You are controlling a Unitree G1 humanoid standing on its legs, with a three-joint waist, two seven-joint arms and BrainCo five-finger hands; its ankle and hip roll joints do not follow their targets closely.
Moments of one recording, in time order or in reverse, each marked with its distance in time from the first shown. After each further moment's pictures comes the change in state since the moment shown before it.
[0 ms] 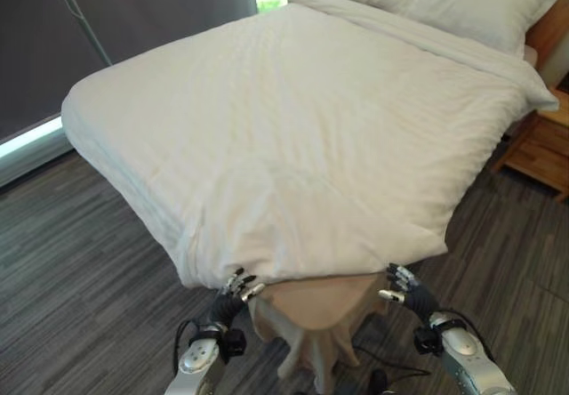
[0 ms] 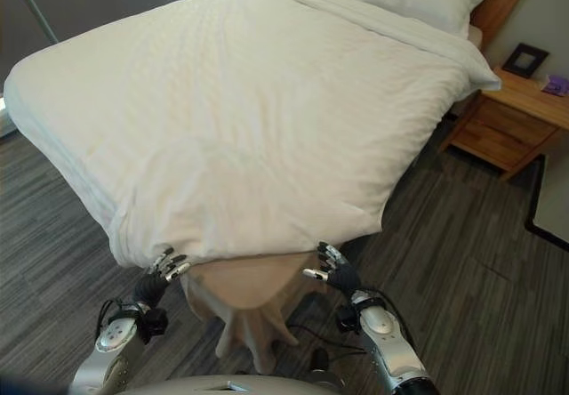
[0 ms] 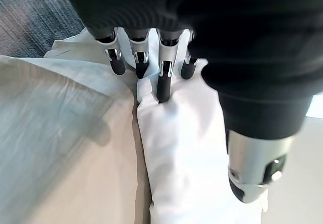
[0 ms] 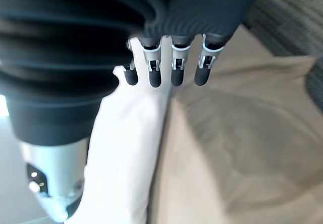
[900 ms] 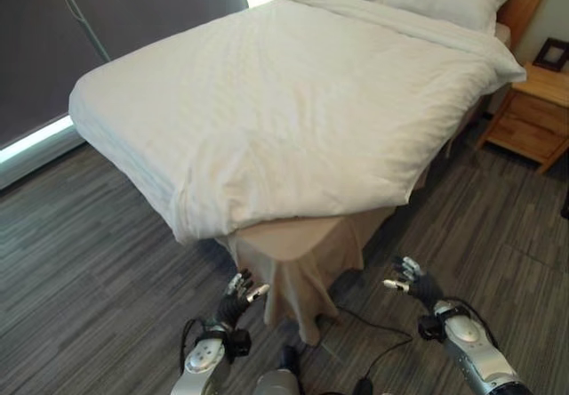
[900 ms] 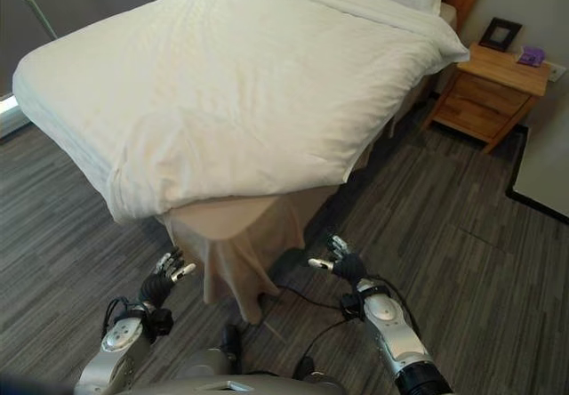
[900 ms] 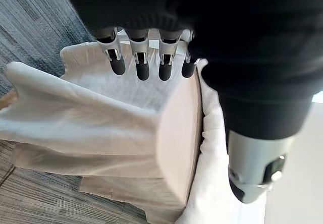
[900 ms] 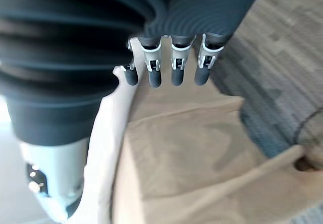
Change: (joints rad) left arm -0.014 -0.029 -0.026 0.006 0.024 -0.001 -0.005; right arm -0.069 -0.047 0.017 0.062 0.005 0.000 -0.029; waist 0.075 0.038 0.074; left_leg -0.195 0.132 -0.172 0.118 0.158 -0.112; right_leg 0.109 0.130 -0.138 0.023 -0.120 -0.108
